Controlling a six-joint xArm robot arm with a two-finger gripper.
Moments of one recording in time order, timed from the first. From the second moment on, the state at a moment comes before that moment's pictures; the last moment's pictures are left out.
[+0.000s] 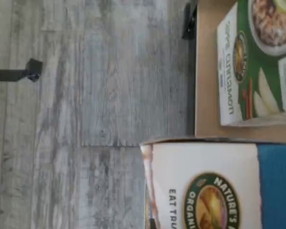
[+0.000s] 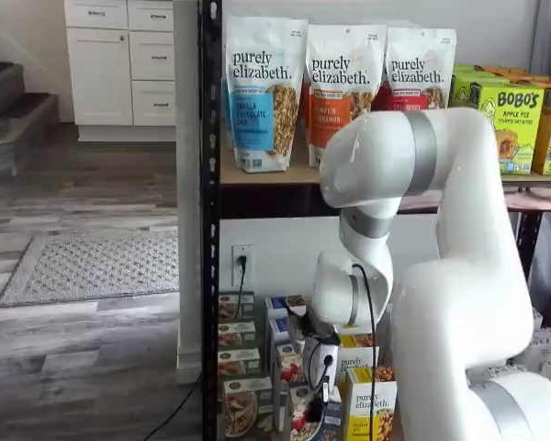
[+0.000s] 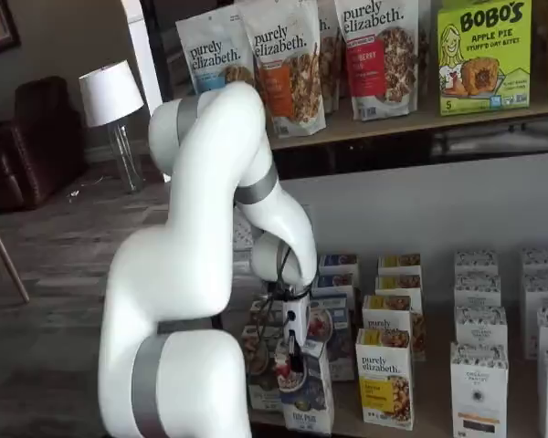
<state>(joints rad) 0.09 0.71 -1.09 0.25 0.39 -1.71</state>
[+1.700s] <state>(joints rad) 0.17 -0.12 -0.55 0.09 0.66 -1.46</state>
